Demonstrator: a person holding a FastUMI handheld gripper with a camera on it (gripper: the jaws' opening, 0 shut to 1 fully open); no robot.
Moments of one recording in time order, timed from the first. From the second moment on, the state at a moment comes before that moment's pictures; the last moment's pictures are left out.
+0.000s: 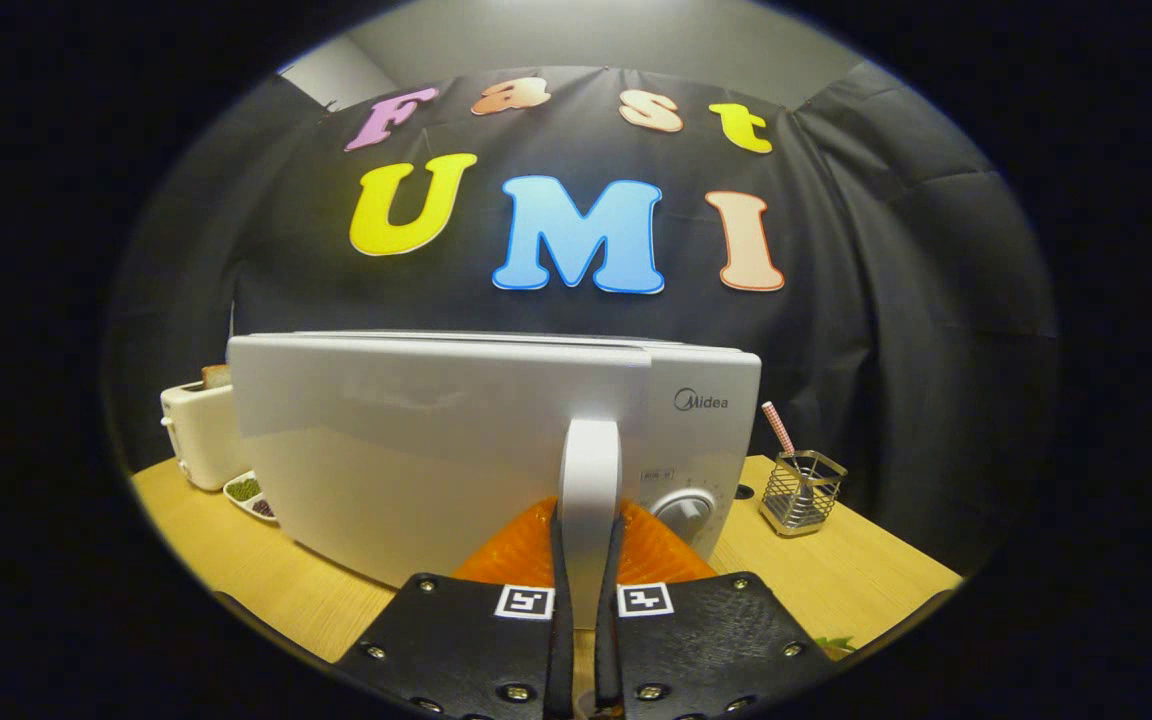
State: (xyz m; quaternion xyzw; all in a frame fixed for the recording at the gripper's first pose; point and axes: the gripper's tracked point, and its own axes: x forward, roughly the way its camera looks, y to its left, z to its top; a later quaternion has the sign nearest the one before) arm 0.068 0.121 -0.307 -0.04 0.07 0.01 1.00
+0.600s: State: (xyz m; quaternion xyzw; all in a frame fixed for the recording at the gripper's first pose) arm -0.063 0.192 -0.306 -0.03 0.15 0.15 0.98
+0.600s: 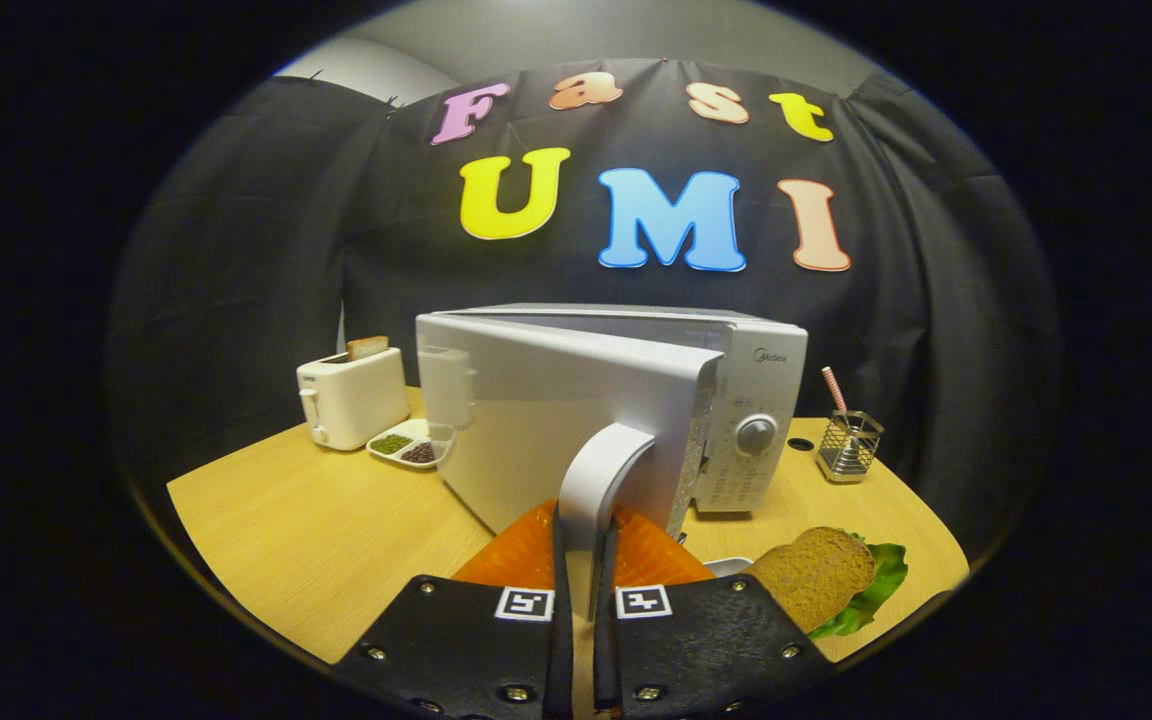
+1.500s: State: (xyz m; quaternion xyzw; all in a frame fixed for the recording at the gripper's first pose) arm -0.191 0.338 -0.288 -0.08 0.18 0.34 0.92
